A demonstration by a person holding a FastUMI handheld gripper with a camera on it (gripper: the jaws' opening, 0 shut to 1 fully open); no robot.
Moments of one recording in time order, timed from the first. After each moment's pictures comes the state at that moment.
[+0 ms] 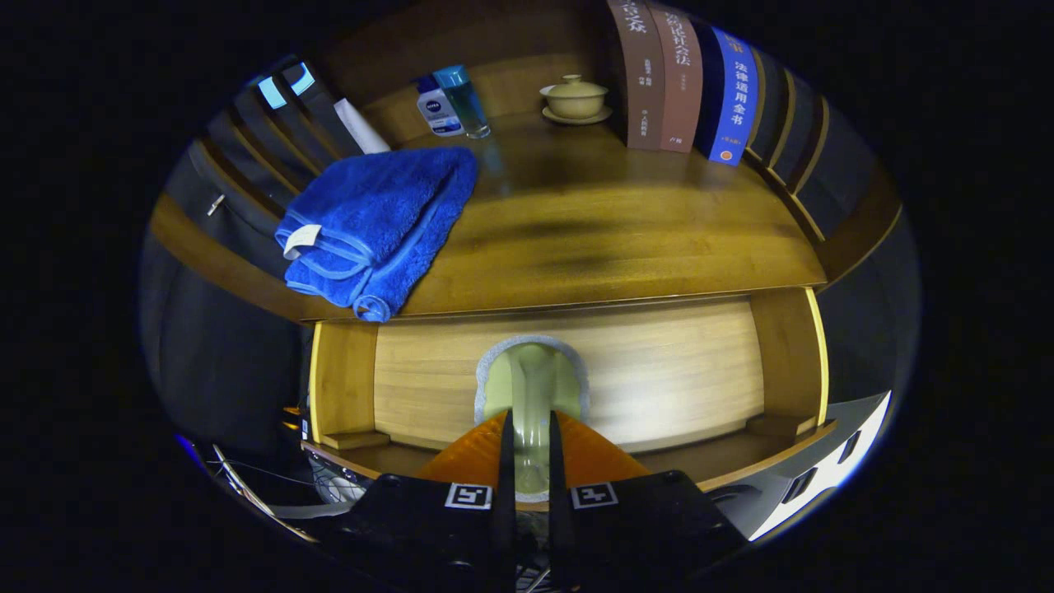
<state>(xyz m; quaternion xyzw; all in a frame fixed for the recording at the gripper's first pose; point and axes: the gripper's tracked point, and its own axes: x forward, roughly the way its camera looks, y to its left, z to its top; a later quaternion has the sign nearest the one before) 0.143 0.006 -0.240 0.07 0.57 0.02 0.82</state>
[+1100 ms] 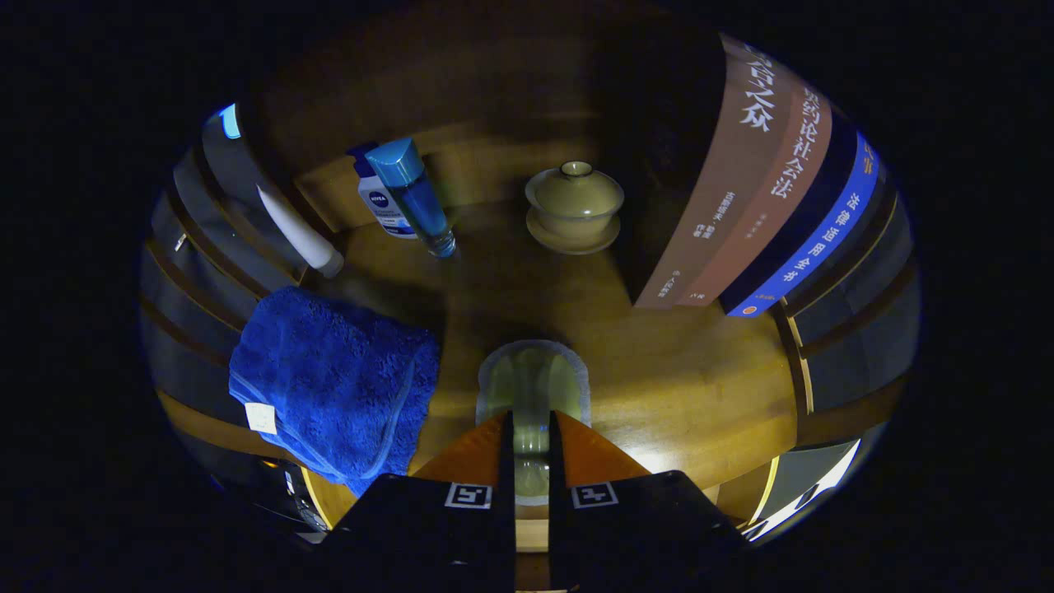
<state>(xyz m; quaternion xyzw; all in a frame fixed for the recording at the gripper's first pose) 0.326 -0.007 -0.237 0.03 0.53 -0.02 0.85</state>
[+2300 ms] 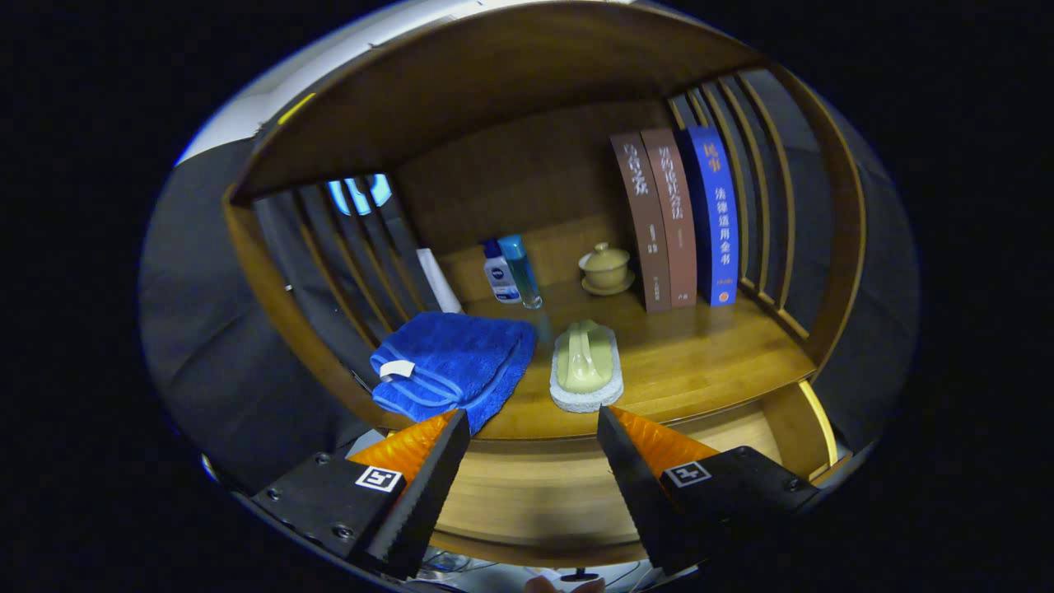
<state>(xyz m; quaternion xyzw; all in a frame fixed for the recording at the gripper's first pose) 0.175 0.022 -0.159 0.10 0.23 0.08 0.96</state>
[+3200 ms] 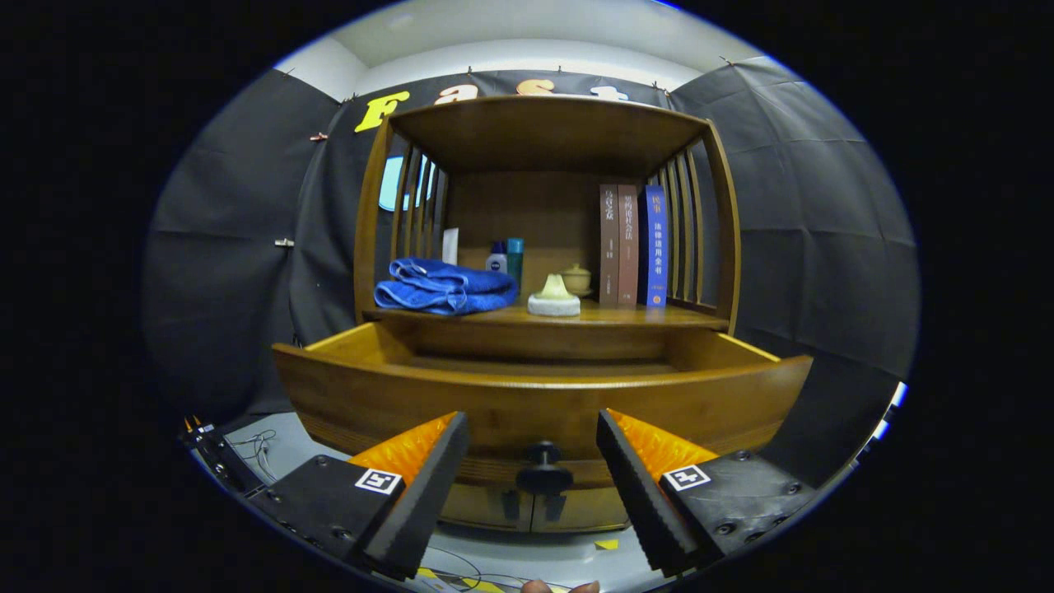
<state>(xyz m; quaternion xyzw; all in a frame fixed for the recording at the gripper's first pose) 0.027 0.016 -0.286 -0.02 0.09 0.01 1.00</state>
